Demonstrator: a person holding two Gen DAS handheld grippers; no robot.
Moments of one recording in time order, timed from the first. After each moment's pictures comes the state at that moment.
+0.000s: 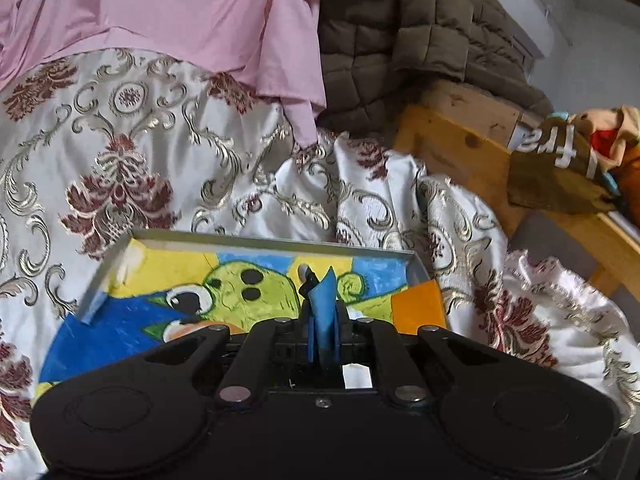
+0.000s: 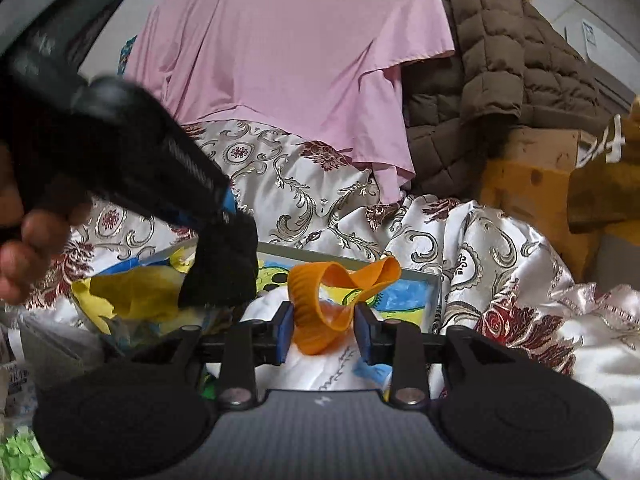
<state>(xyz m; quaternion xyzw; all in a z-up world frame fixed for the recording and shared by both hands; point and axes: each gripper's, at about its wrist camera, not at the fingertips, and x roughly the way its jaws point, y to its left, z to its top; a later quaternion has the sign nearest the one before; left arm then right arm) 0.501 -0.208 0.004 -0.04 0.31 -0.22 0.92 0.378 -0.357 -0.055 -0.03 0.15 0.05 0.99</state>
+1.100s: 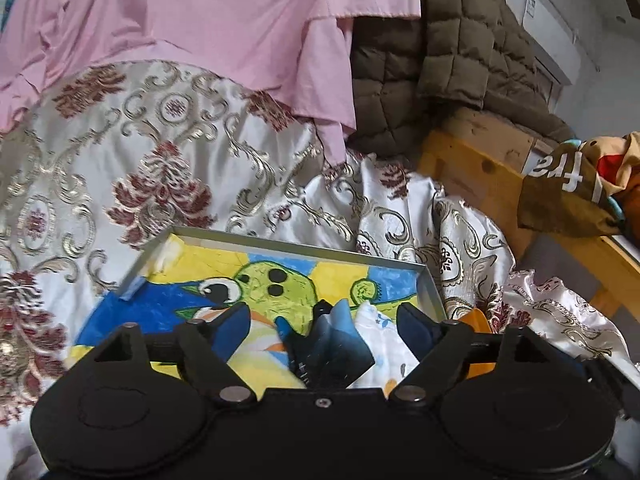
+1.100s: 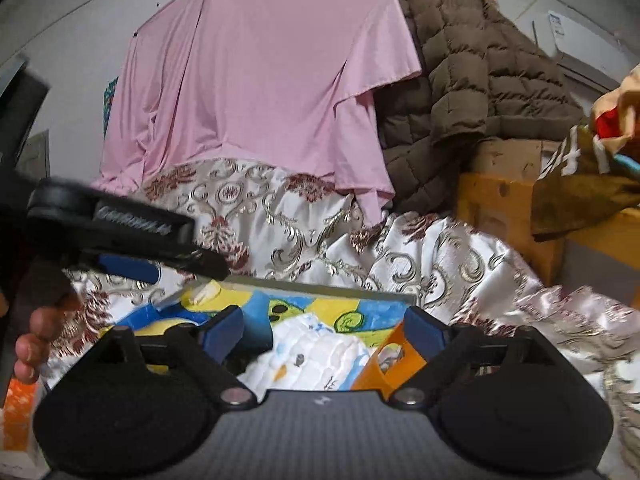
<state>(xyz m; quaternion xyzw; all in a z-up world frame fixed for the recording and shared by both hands) 0.452 -0.193 0.025 -0.06 0.29 -0.16 0.94 0.331 -0.371 -0.009 0.02 0.13 0.03 0.99</state>
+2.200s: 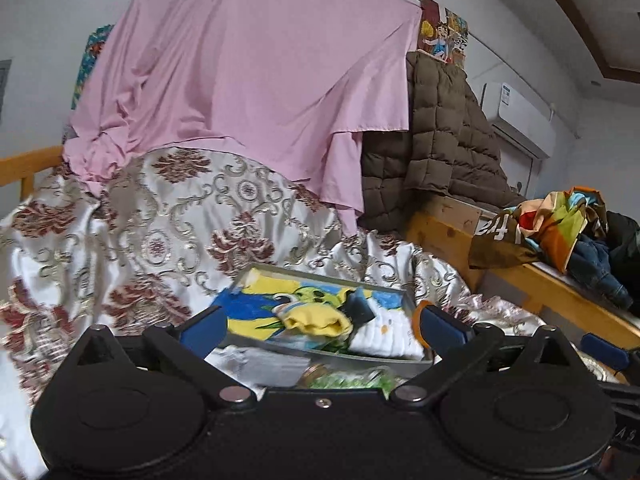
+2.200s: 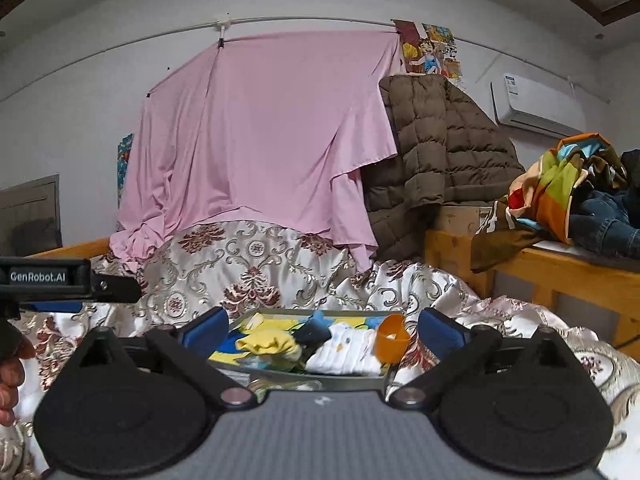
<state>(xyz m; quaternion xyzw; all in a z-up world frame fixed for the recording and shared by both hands) 0.188 -0.068 0.066 -0.09 0.16 -0.14 0.97 0.100 -0.287 0.040 0.03 0.05 -0.01 1.00</state>
